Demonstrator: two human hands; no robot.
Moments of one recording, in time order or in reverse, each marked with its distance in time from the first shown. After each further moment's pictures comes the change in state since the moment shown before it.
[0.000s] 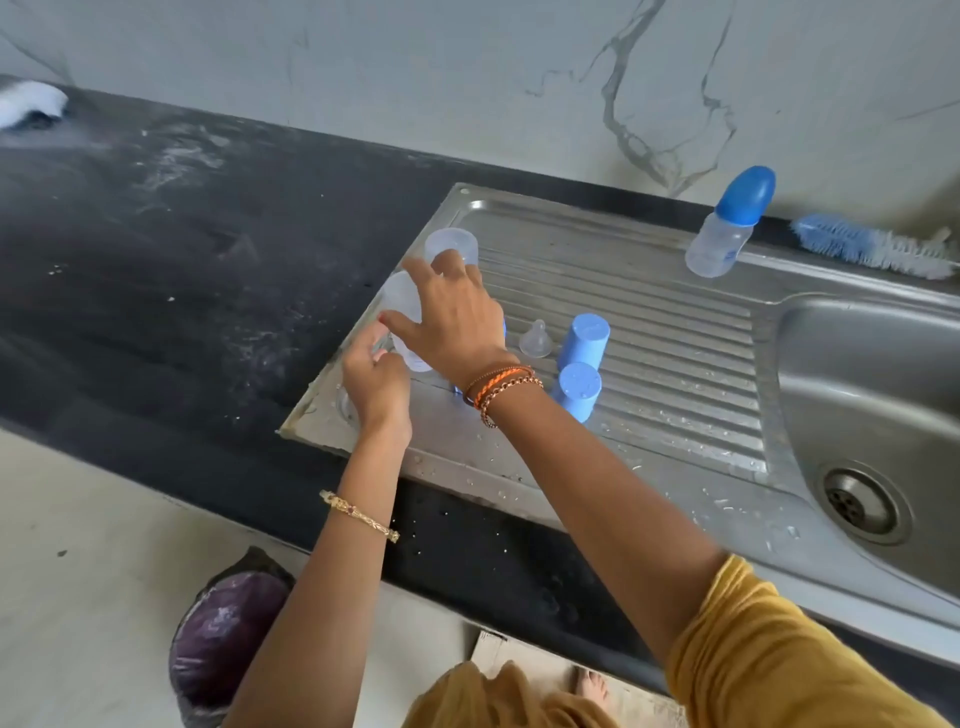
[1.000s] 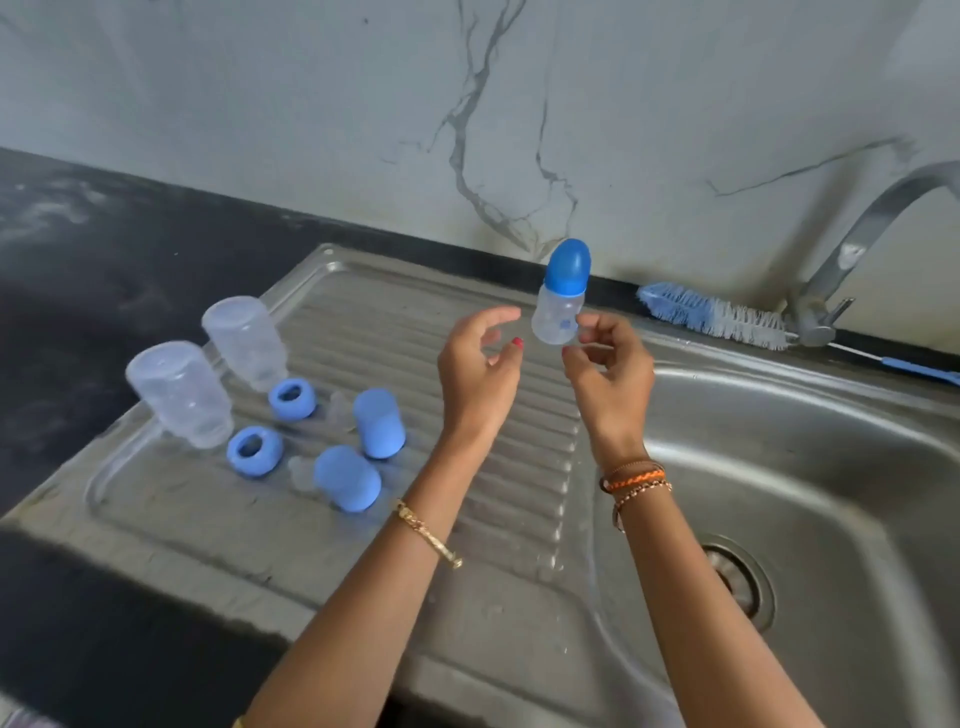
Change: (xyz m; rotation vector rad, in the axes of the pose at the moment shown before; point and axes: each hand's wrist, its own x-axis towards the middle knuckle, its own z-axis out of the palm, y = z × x) left_hand -0.118 0.026 0.240 0.050 -0.366 0.414; right_hand -0.059 0.281 -0.104 0.904 0.563 0.381
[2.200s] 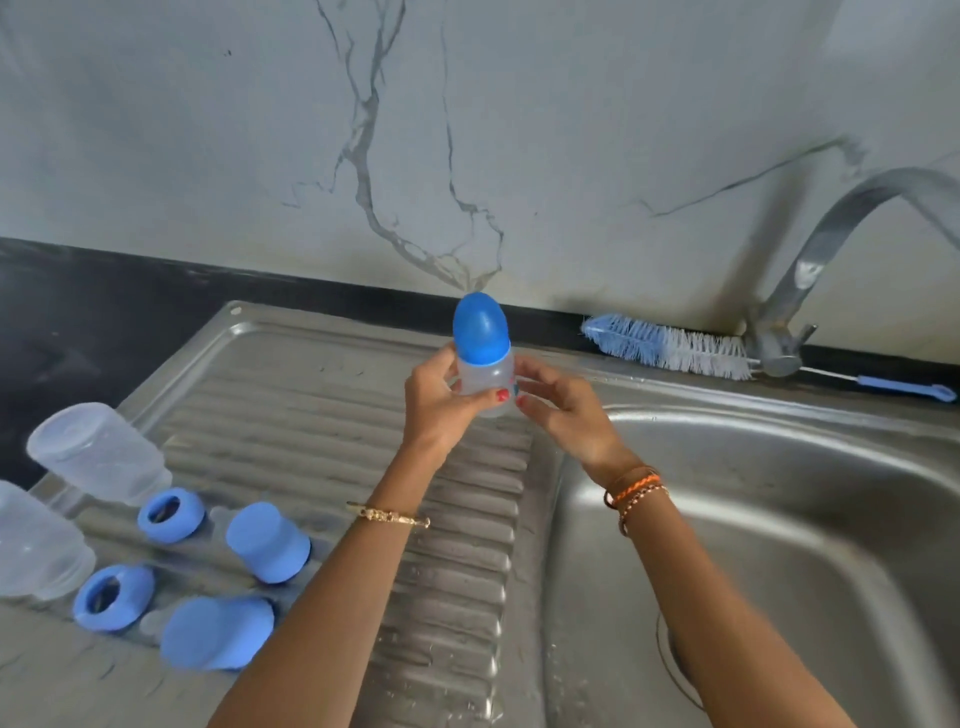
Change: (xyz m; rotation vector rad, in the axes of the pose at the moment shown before) left_hand 0.080 -0.052 0.067 0.029 -0.251 -0.090; right_hand 0.090 0.063 -0.033 -0.073 -0.554 0.093
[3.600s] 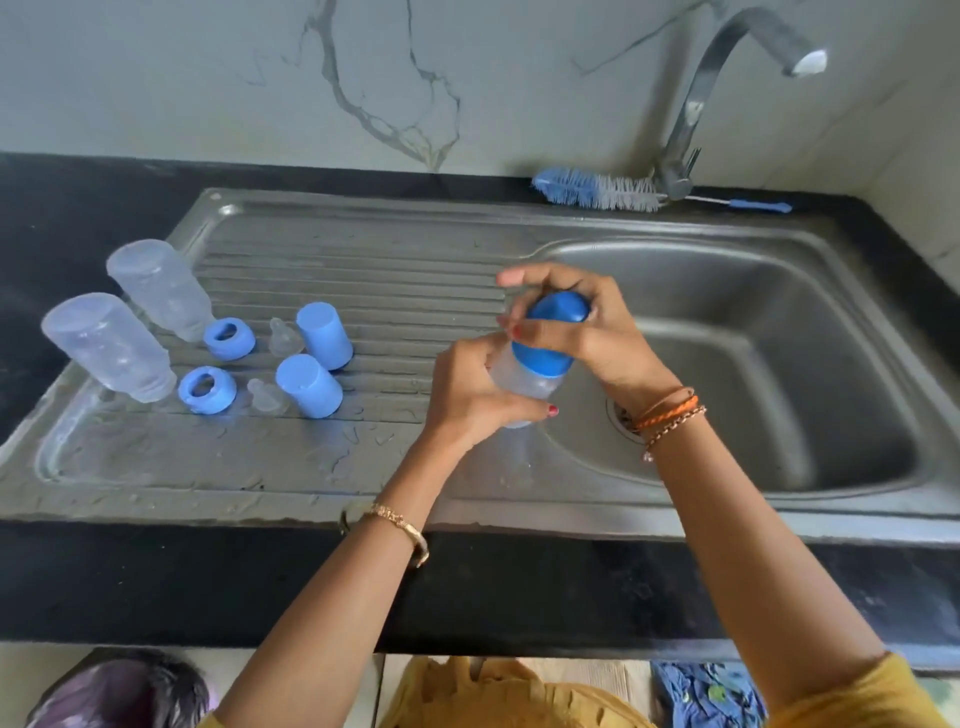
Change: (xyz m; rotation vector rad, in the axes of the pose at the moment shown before) left_hand -0.211 0.031 -0.049 0.189 -0.347 0.043; right_hand -0.192 -0.099 0.057 0.199 0.044 -0.085
